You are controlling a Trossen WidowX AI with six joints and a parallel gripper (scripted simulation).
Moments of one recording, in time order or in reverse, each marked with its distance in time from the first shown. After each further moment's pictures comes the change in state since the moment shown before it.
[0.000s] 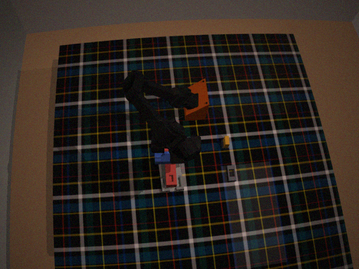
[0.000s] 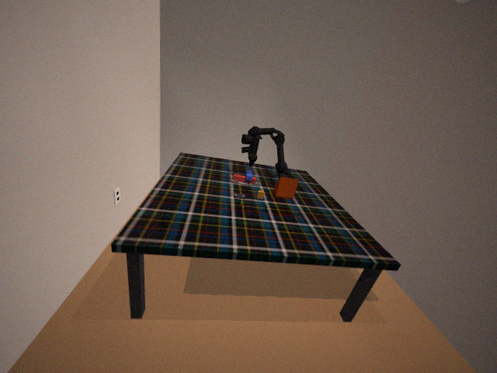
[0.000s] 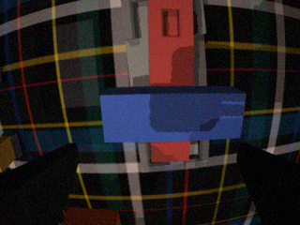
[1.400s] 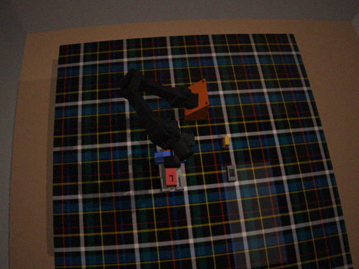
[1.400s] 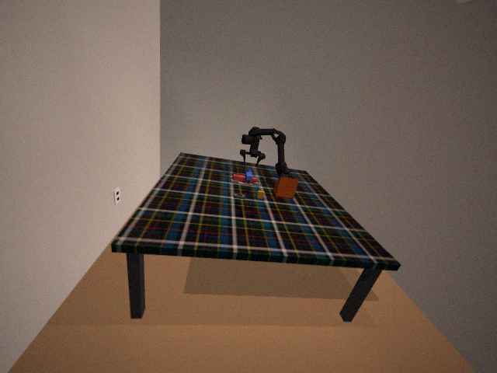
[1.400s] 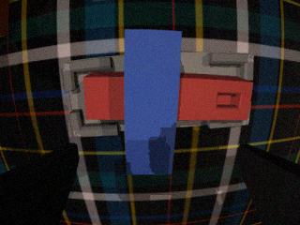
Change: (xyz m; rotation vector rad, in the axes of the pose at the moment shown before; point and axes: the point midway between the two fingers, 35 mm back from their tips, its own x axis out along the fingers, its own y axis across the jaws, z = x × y) arm 0.003 -0.020 -0.003 -1.612 0.010 -0.012
